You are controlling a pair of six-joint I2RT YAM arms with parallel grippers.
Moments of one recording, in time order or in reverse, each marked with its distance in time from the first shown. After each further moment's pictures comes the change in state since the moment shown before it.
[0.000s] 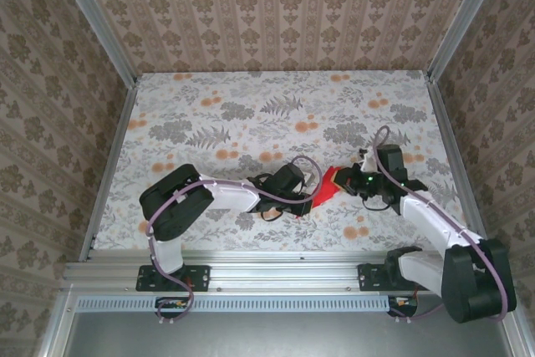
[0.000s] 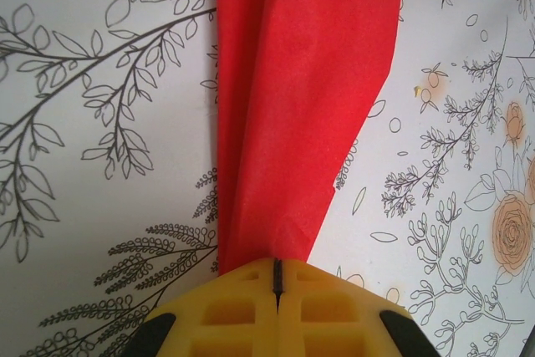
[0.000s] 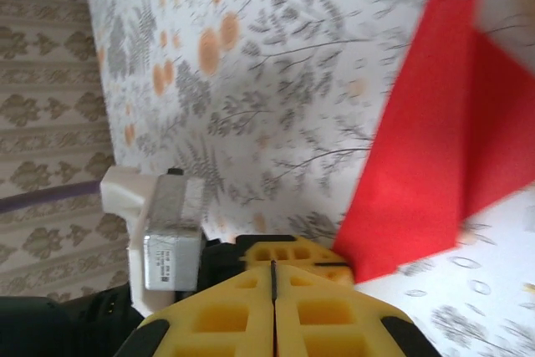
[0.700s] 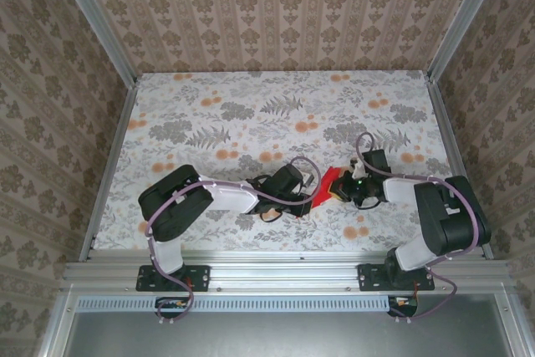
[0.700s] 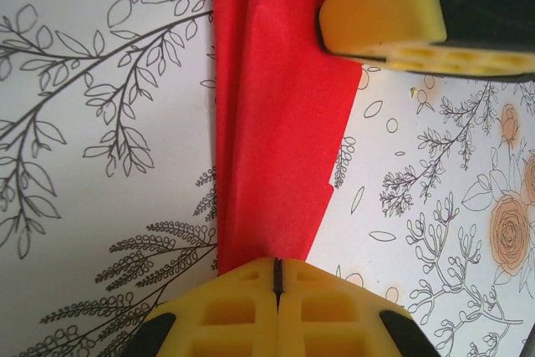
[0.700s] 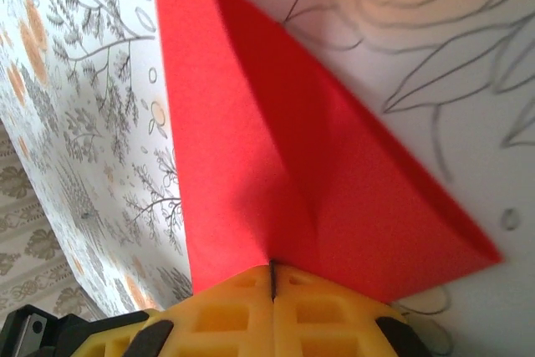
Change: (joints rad) left arm 0.000 -0.009 -0.025 0.036 -0.005 -0.004; right arm -0.045 0.403 -0.001 0.139 0.038 -0.068
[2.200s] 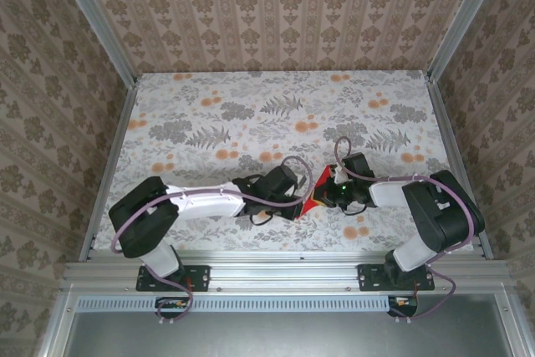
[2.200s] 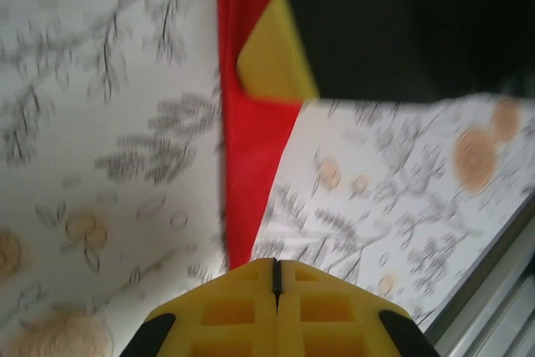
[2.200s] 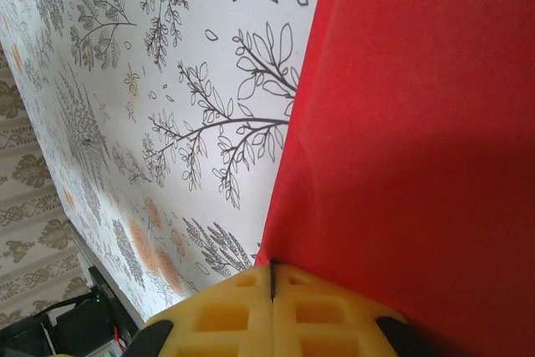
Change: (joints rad) left arm -0.027 -0.214 -0.005 -0.242 -0.057 -0.018; right arm 0.197 0.048 -0.012 0.128 -0.023 0.032
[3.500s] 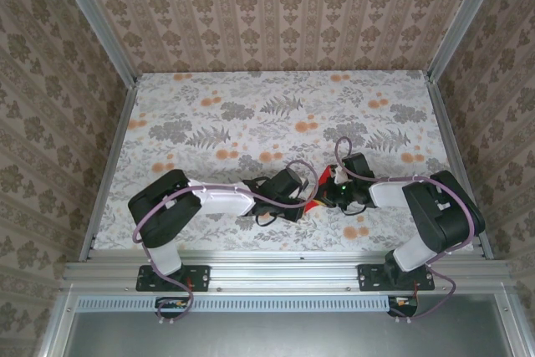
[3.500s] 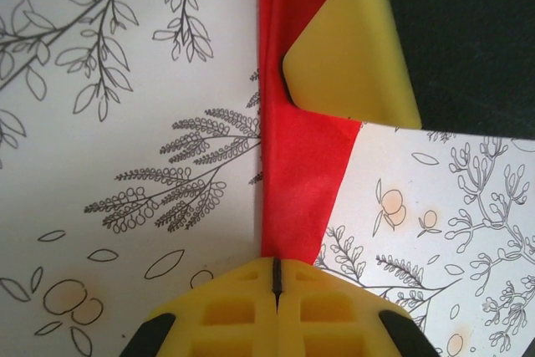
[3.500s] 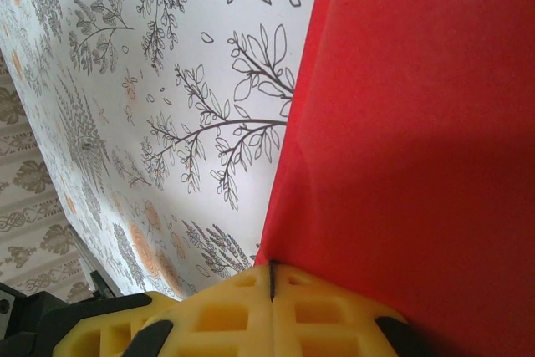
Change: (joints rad) left arm -0.006 0.130 -0.004 0.064 -0.015 0.014; right arm 0.003 0.000 -0.003 0.003 0.011 0.018
